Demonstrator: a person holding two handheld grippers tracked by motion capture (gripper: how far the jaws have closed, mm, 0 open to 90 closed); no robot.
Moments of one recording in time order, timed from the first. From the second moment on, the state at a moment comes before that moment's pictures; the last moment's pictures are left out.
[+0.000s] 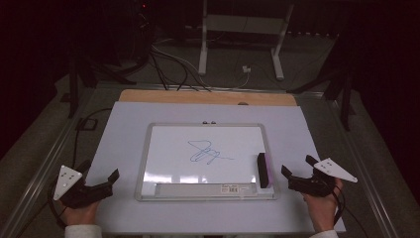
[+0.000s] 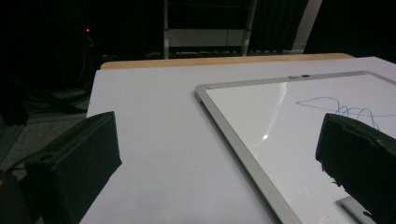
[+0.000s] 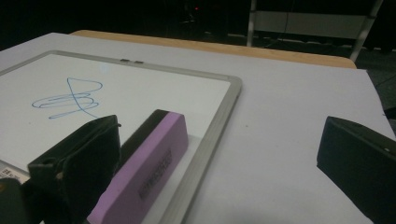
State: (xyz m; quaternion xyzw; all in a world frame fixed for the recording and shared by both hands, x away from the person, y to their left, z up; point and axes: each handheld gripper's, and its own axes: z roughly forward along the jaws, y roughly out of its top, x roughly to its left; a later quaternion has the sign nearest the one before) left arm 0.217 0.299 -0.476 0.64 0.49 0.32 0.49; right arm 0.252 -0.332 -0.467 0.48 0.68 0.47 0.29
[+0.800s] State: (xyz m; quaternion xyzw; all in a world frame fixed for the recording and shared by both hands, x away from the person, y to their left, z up) left arm 0.218 0.299 -0.479 0.64 0.50 0.32 0.48; right arm 0.275 -0.309 -0.470 0.48 0.71 0.46 0.25
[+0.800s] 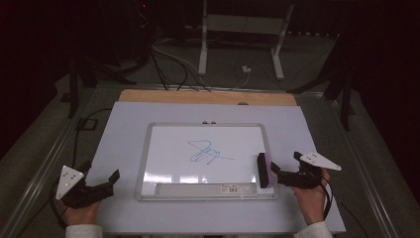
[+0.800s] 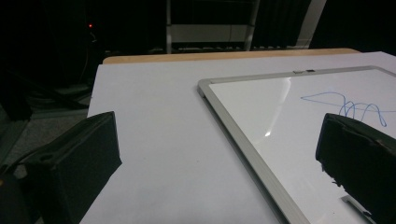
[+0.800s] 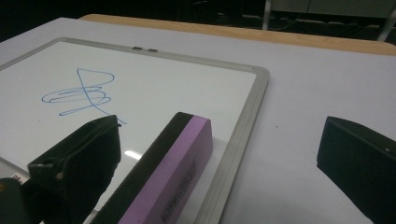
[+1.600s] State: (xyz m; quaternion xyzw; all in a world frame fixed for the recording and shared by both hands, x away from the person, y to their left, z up) left arm 0.219 0.296 -0.480 0.65 0.49 0.32 0.48; right arm 0.282 -0.296 -0.481 0.50 0.72 0.44 0.19
